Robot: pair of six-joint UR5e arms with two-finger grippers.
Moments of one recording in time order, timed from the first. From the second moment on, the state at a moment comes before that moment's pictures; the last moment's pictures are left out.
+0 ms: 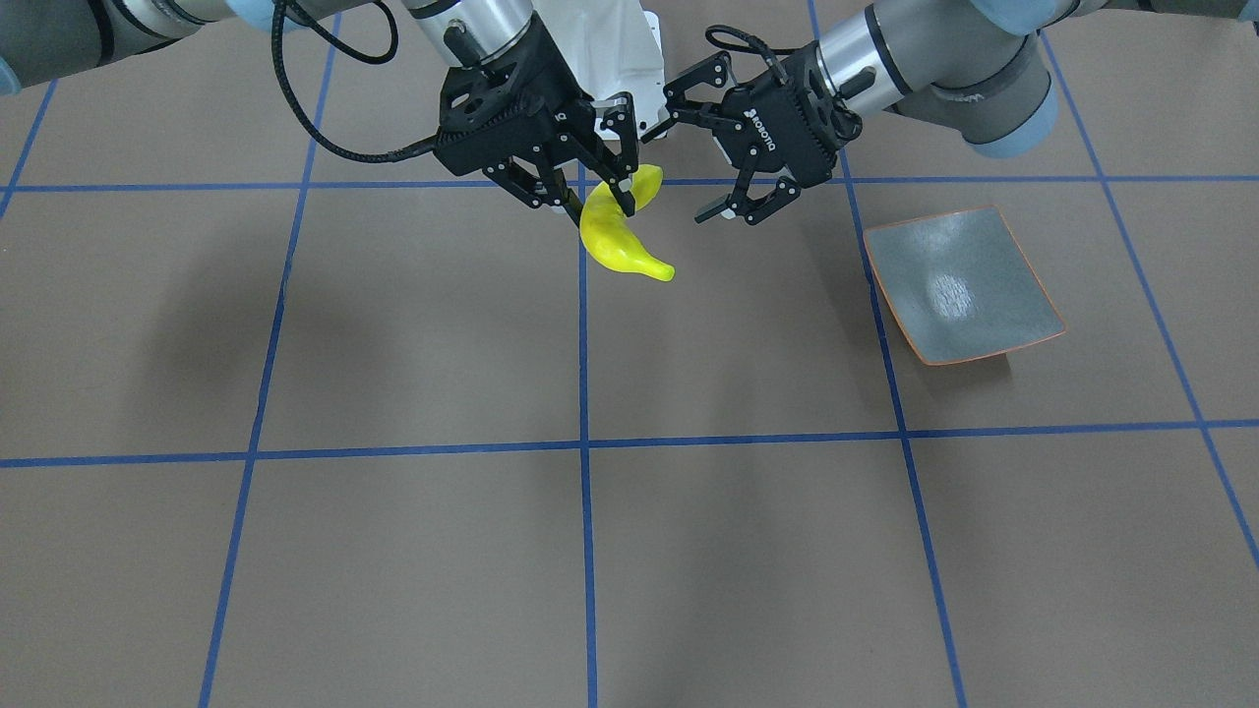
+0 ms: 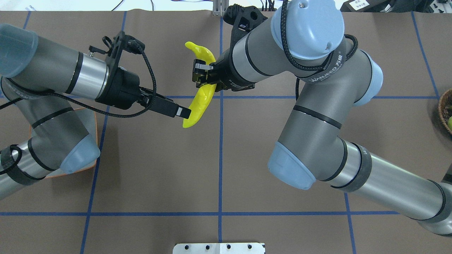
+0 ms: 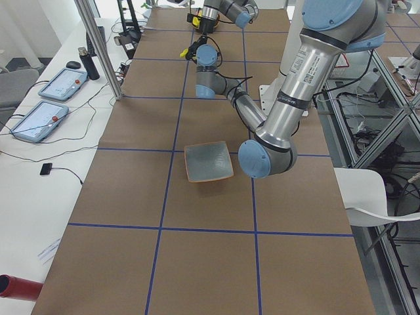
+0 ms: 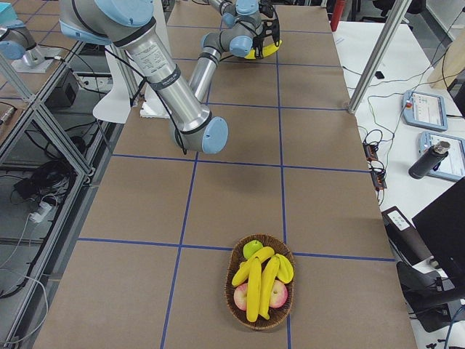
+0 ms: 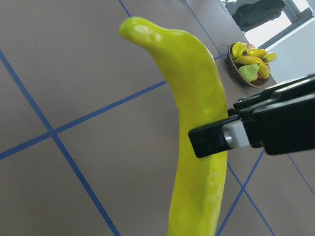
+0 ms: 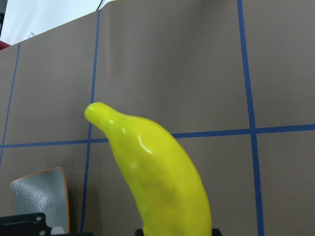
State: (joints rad) left arm -0.75 -2.04 -1.81 -2.49 -2.30 -1.00; right arm 0.64 -0.79 1.86 -1.38 1.93 1.36
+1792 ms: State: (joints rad) left arm -0.72 -2.05 -1.81 -2.50 -2.30 -1.01; right arm 0.59 -0.80 1.87 -1.27 1.91 1.32
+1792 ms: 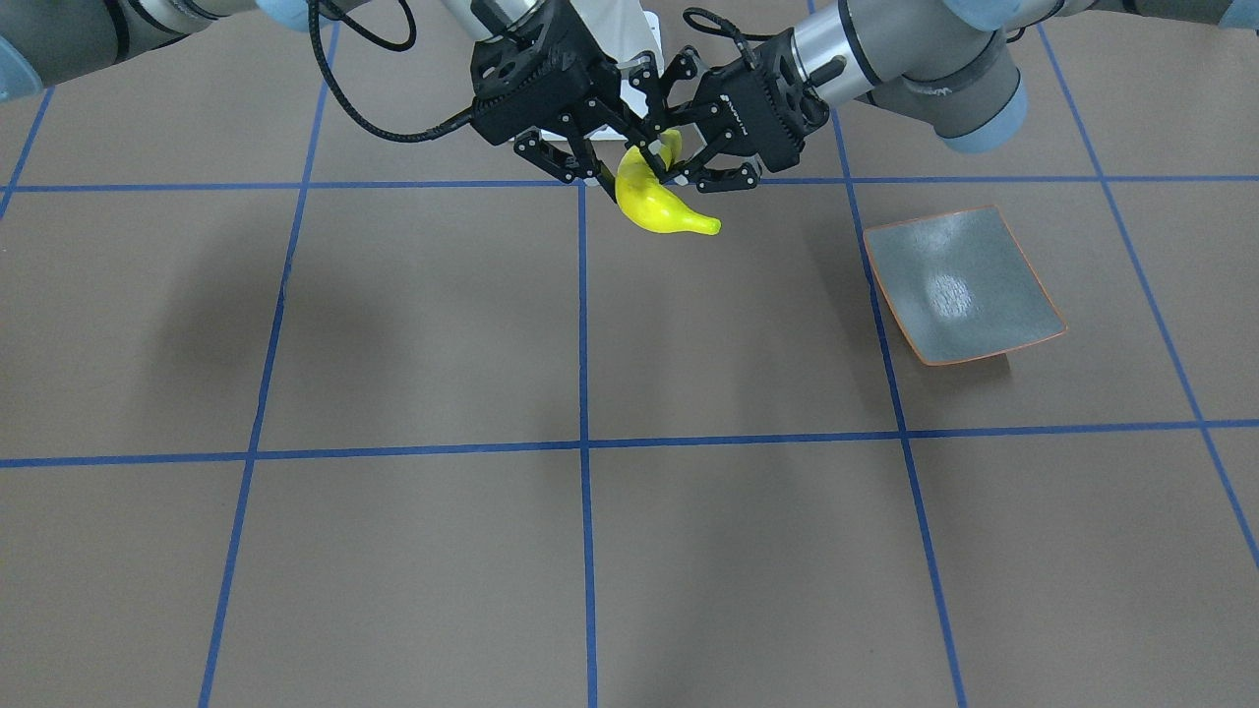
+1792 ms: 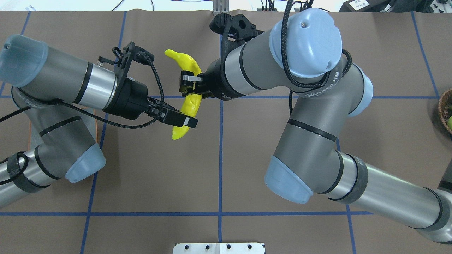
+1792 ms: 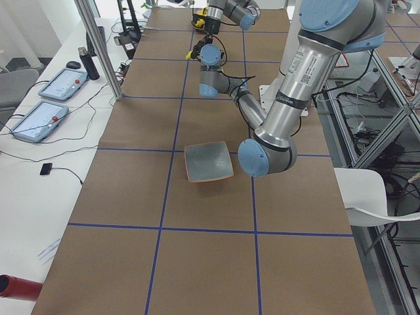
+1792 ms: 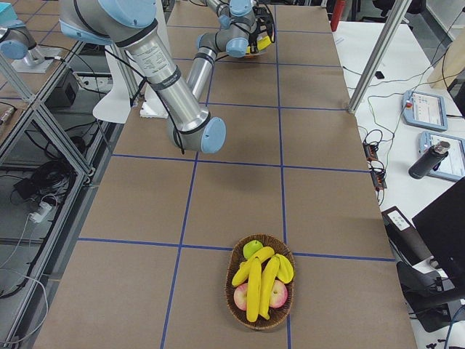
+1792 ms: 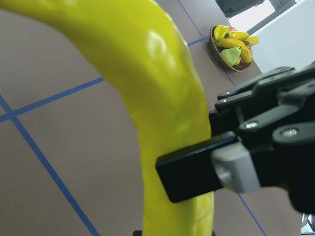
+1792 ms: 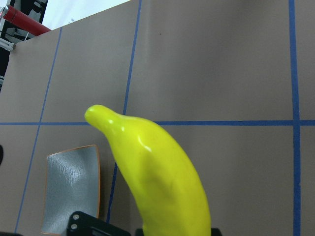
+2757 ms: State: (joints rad) left arm -0.72 -2.02 -1.81 -2.49 -2.30 -1.01; right arm 0.66 -0.86 1.89 -1.26 1.93 1.31
